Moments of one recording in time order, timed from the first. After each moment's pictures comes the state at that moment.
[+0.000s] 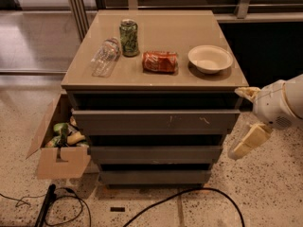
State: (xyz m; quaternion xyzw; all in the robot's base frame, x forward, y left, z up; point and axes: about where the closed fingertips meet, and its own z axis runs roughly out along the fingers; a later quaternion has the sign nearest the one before) arm 0.465 -0.215 0.823 -0.57 0.76 0.10 0.29
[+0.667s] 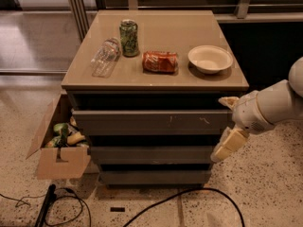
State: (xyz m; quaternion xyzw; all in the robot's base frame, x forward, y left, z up) arm 0.485 -0.189 0.774 -0.57 0.76 0.13 0.28
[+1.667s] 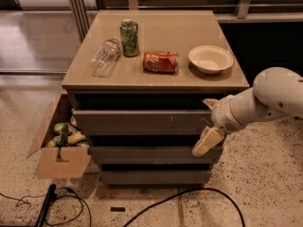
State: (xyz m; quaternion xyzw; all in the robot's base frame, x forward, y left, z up) arm 0.535 -0.160 0.720 -0.57 0.76 0.12 0.29
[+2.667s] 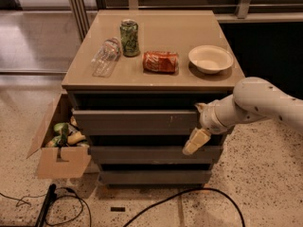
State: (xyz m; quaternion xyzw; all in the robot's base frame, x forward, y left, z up) arm 0.569 -0.145 0.670 -0.56 0.77 0.12 0.29
